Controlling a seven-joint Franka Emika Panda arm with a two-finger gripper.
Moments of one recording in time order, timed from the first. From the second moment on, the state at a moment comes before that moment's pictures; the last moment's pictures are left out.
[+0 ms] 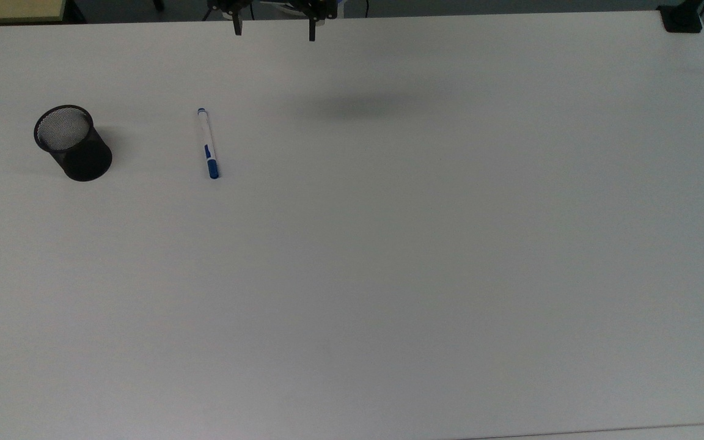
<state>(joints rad) 0.12 -0.01 -0.06 -1.67 -0.07 1.62 0.07</state>
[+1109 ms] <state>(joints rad) -0.02 0.08 -0.08 -1.69 -0.07 1.64 -0.20</state>
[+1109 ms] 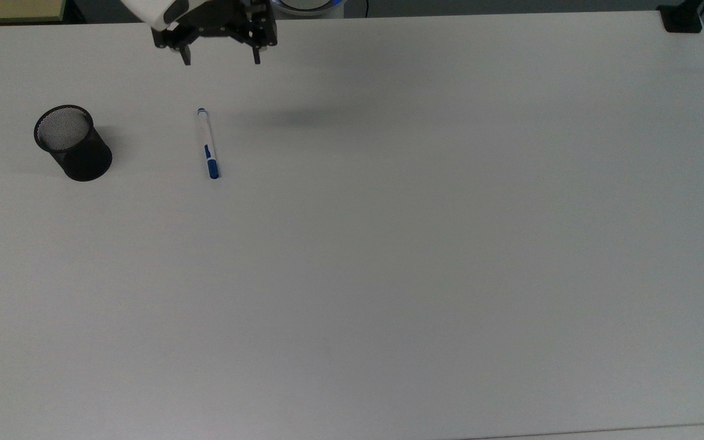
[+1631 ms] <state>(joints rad) -0.10 0.21 -0.08 -1.81 -0.07 1.87 -0.28</state>
